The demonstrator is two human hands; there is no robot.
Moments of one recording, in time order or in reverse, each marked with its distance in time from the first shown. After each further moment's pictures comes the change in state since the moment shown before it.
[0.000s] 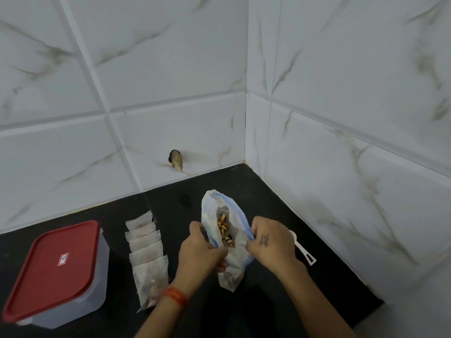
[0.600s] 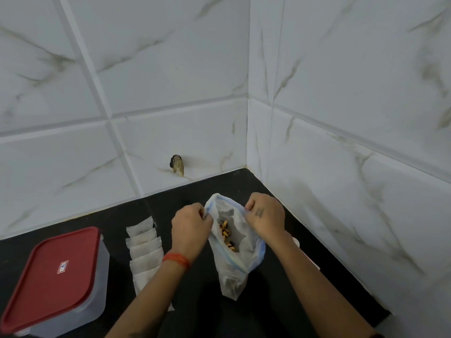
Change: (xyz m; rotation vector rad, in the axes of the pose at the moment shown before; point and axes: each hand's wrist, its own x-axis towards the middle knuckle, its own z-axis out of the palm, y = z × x) left_hand 0.061 0.014 -0.017 0.427 0.362 0.239; right_hand 0.067 -0.006 -0.006 0.113 0.236 -0.005
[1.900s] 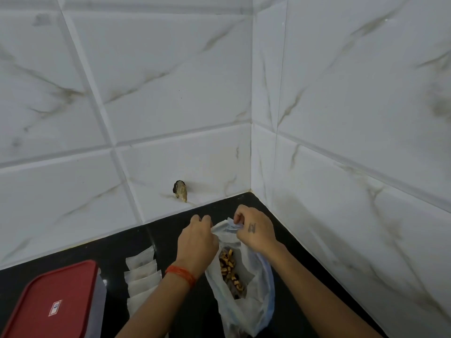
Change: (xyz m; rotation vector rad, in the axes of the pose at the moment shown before) left_hand 0.044 0.007 0.006 0.281 -0.002 0.224; right_hand 0.045 -0.017 0.005 0.145 -0.063 -0.242
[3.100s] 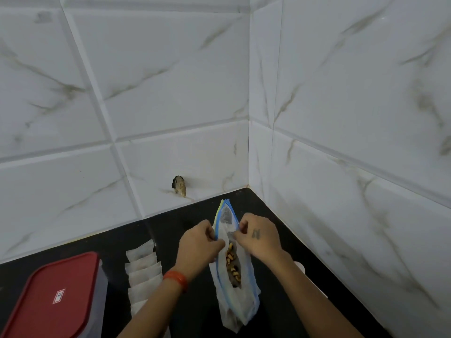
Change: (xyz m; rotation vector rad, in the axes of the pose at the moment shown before) left_hand -0.031 0.011 -0.015 -0.414 -0.202 -0.208; right_hand -0.041 -0.007 -0.007 -0.016 -0.023 0.138
